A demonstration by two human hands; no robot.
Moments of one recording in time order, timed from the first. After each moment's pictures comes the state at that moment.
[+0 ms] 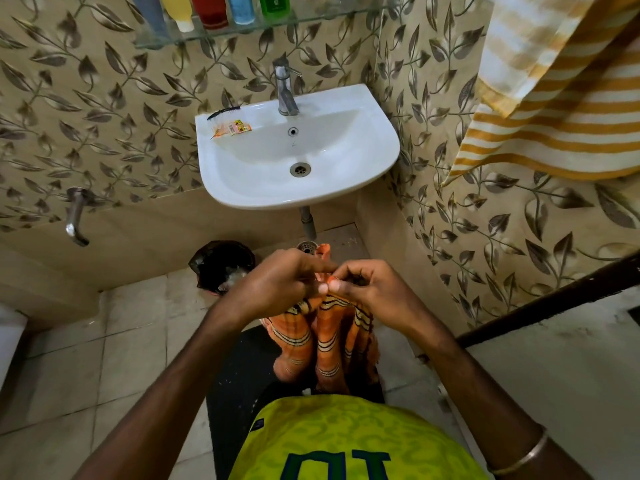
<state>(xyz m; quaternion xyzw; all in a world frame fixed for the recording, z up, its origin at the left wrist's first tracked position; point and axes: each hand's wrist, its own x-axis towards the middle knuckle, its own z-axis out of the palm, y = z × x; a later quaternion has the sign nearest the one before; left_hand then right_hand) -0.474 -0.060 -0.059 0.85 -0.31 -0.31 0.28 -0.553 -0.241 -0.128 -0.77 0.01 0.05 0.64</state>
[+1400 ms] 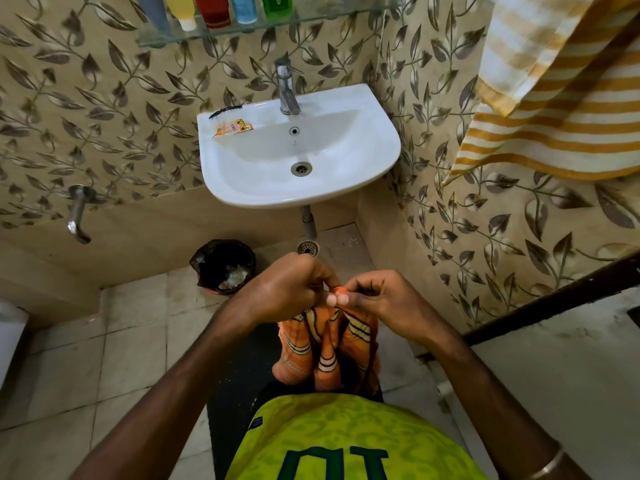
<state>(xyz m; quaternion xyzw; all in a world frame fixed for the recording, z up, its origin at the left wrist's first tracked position) -0.484 -0.071 -0.056 0.86 -0.35 -0.31 0.22 -0.570 -0.251 -0.129 -0.76 0.00 0.07 0.65</state>
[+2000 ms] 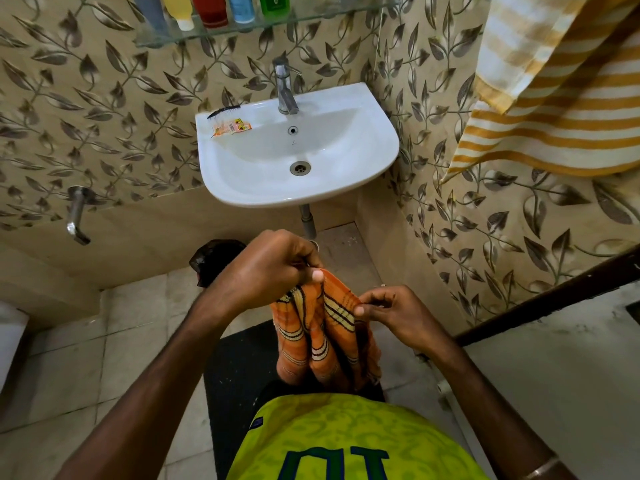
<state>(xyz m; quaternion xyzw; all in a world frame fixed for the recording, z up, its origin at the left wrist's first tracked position) -0.475 -0.057 -0.036 0.88 -0.29 -0.27 0.28 -0.585 -0.266 -0.178 -0.75 0.09 0.09 0.65</state>
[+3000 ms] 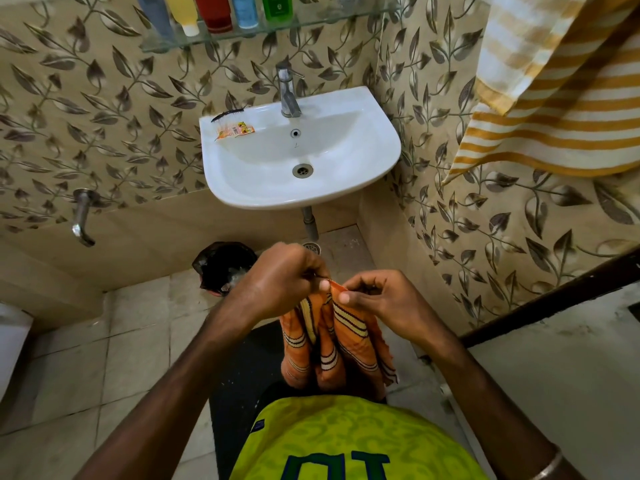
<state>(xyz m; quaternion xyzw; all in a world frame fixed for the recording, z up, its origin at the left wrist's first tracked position) -0.487 -0.062 -0.045 0.89 -0.31 -0.24 0.21 -0.574 -0.248 -0.134 -0.75 0.04 0.07 0.65</state>
